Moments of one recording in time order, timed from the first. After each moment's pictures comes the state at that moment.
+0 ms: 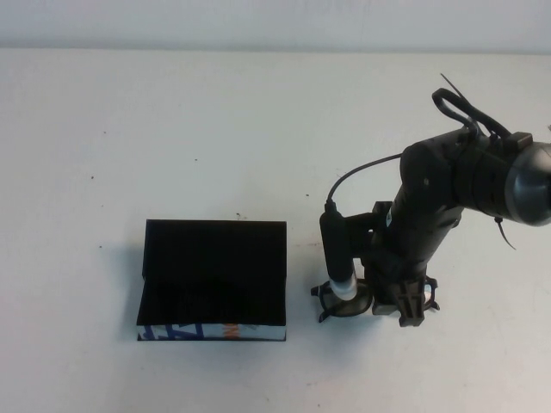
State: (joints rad) right arm 0.53 1.90 -1.29 0.11 0.87 -1.22; left arm -0.06 -0.01 0.03 0.06 0.38 -0.03
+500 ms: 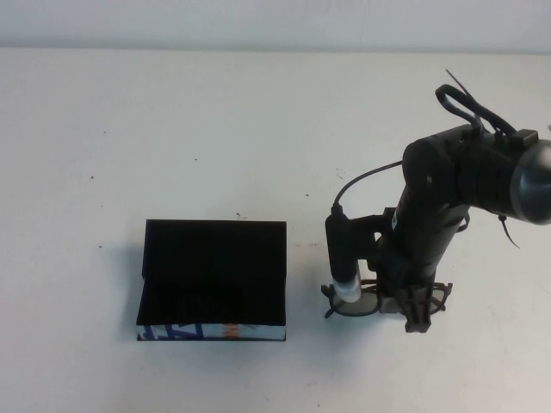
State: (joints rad) right arm 0.53 1.89 -1.29 0.10 0.95 -1.18; left arm -0.06 -0.01 0.03 0.06 0.38 -0.03
